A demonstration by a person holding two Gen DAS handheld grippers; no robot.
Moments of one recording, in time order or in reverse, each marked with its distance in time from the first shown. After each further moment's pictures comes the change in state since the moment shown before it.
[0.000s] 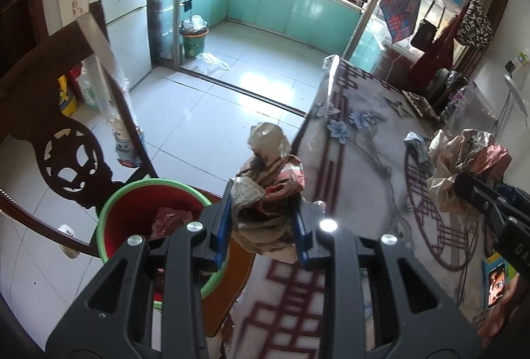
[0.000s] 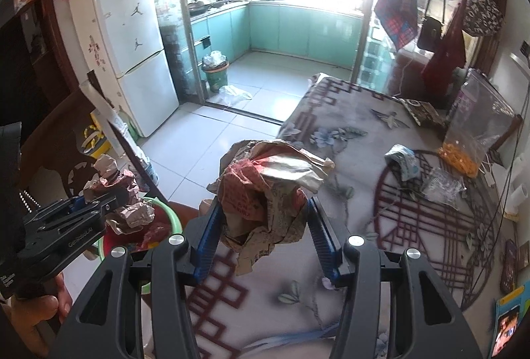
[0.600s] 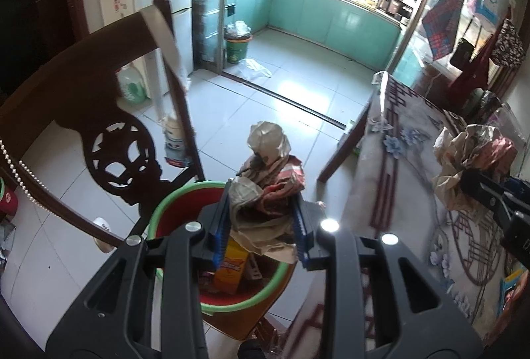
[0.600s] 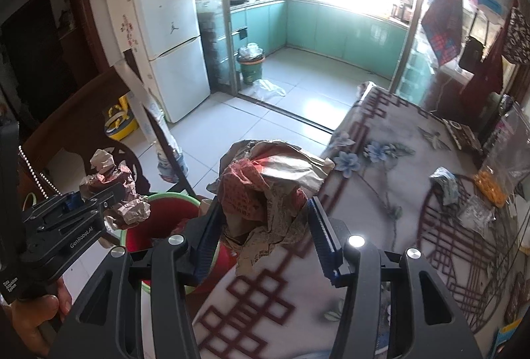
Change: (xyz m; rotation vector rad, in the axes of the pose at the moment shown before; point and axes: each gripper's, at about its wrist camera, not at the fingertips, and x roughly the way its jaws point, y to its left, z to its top) left arm -0.015 0.069 -0.002 -0.077 -0.033 0.151; right arm 0.031 0.068 0.017 -0.114 0.026 0.100
